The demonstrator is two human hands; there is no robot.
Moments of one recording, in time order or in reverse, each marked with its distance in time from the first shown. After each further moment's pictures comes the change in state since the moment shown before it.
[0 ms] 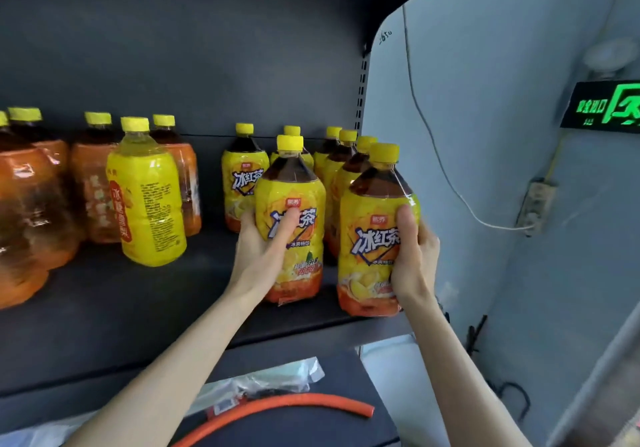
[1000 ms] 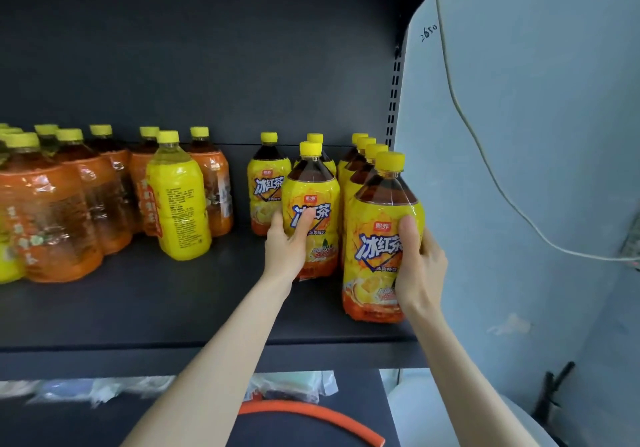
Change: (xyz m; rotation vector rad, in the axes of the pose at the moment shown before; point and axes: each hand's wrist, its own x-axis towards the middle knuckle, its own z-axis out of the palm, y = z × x) left_hand 0.037 -0.029 0.057 0.065 0.250 -0.118; right_hand 0.046 0.033 -0.018 0.054 -0.153 0.110
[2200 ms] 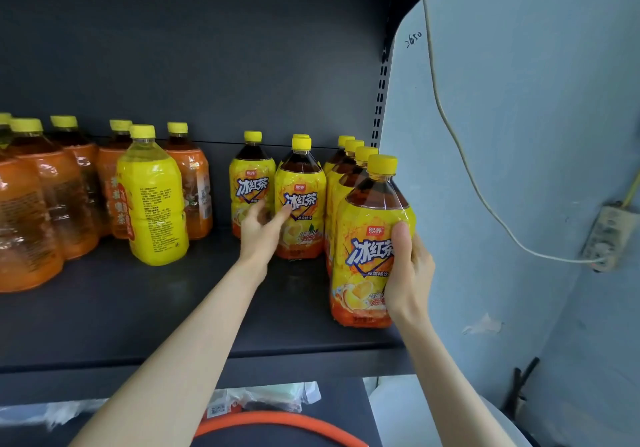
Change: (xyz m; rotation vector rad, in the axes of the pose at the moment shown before) left_hand 0.039 -0.001 -0.005 -0.078 0.022 -0.061; right_hand 0.002 0.005 0.006 0.084 -0.022 -0.064
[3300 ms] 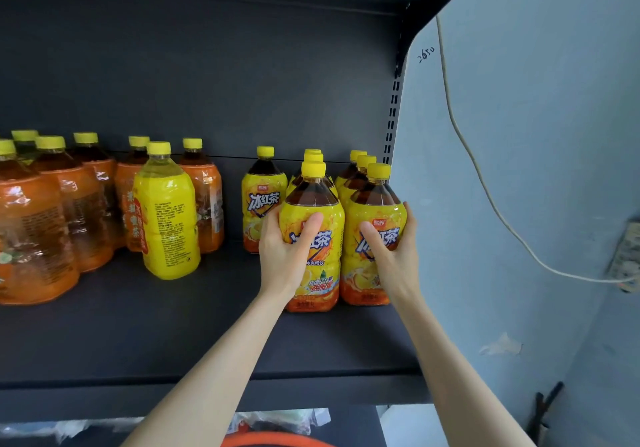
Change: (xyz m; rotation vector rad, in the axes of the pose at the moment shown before) left_hand -0.027 0.008 0.011 0.054 0.049 0.312; right_hand 0.053 0.030 0.021 -0.178 -0.146 0.018
